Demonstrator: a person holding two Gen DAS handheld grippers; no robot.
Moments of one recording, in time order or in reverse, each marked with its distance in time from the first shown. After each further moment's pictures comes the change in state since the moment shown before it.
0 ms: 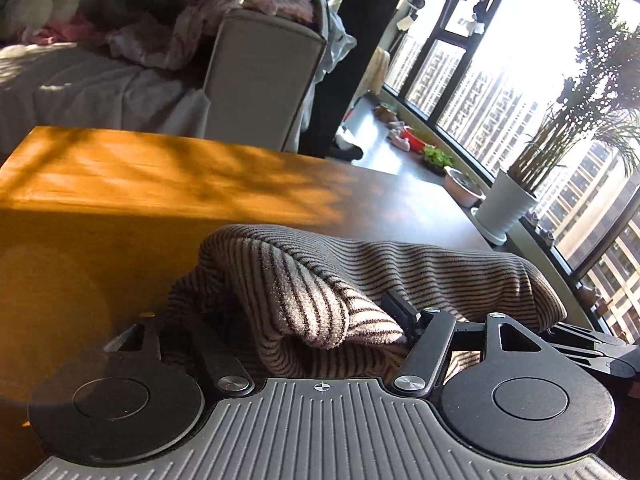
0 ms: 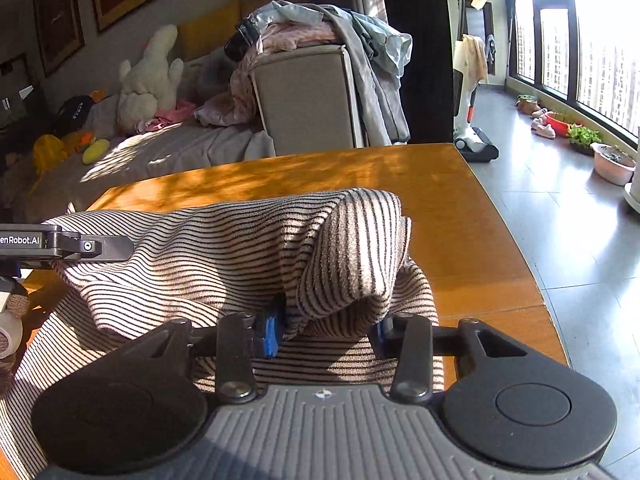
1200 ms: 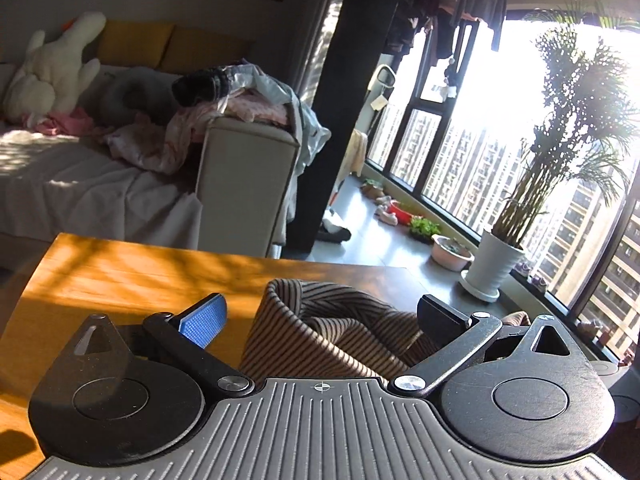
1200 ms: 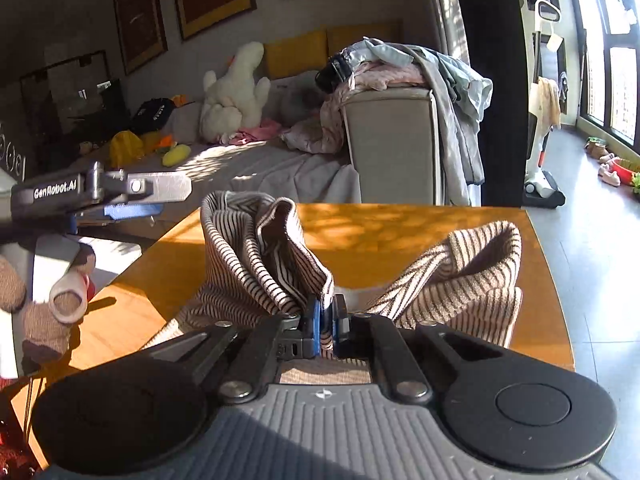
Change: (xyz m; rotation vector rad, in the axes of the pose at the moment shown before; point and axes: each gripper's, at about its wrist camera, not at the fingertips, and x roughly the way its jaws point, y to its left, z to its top) left arm -0.091 -0.047 0.004 0.089 -0.238 -0.006; right arm -0.078 0.037 0.004 -0.111 -0.023 0.212
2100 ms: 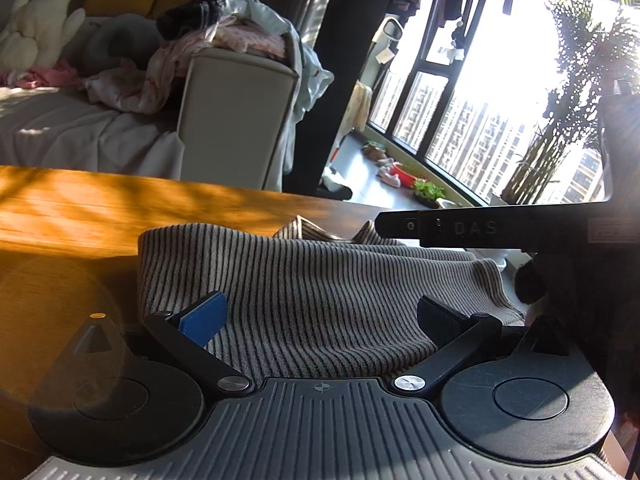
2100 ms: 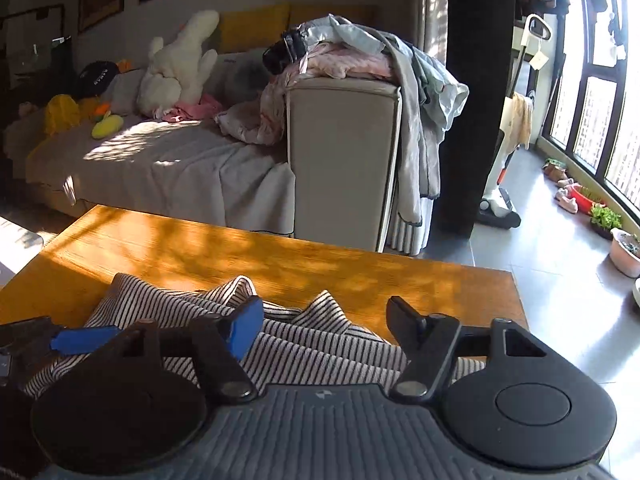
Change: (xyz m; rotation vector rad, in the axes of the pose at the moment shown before) left arm 0.116 0.008 -0.045 -0.022 0.096 -0.012; right arm 0.164 -0.040 0.092 -0.074 0.077 -0.203
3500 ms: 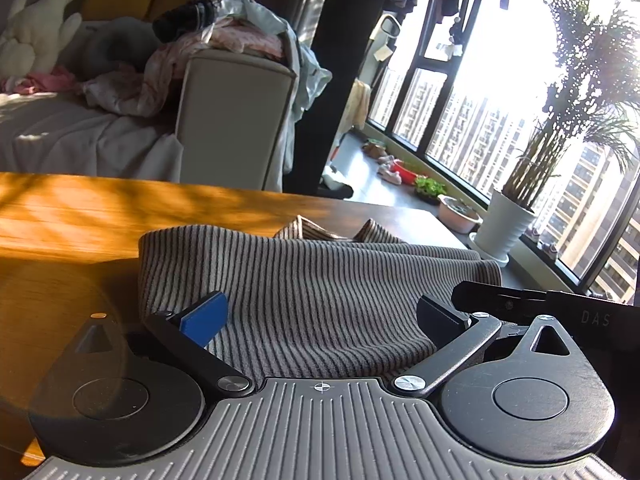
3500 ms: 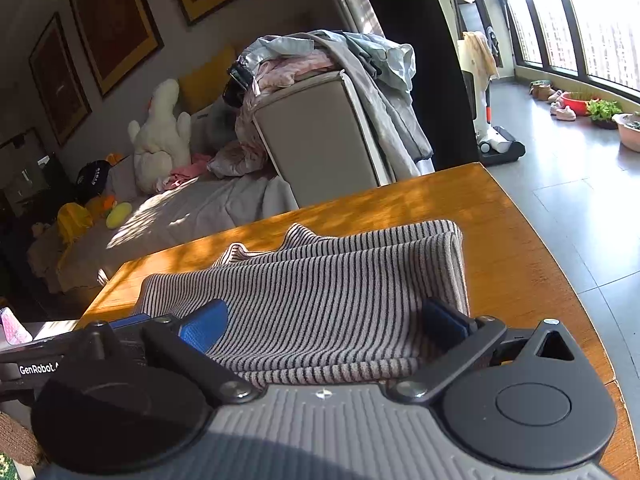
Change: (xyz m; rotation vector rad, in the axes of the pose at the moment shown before) left arm 0.002 -0.001 0.001 0.022 0.005 0.007; right arm -0.052 -0.052 -0.090 0.353 -0.129 0.131
